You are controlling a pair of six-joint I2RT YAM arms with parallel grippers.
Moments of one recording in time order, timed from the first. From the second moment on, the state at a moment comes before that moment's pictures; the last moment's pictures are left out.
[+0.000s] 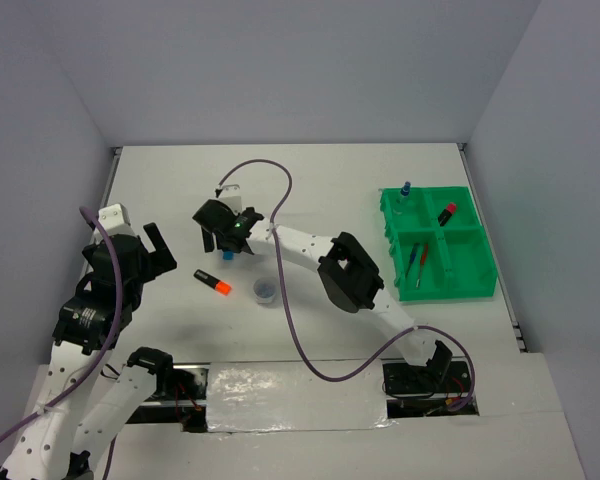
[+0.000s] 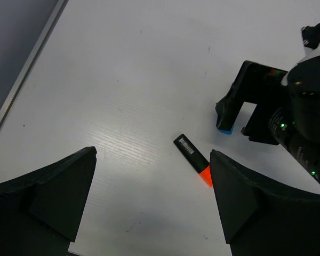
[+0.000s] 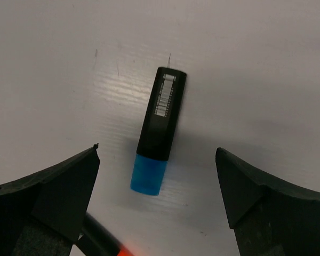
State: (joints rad) left arm -0.24 0.61 0.90 -0.82 -0.47 -0.43; right arm 1.00 2.44 2.16 -0.59 0.47 0.70
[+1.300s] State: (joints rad) left arm -0.28 0.60 0.90 -0.82 -0.46 -0.43; right arm 0.89 2.26 1.72 -0.33 0.13 0.42
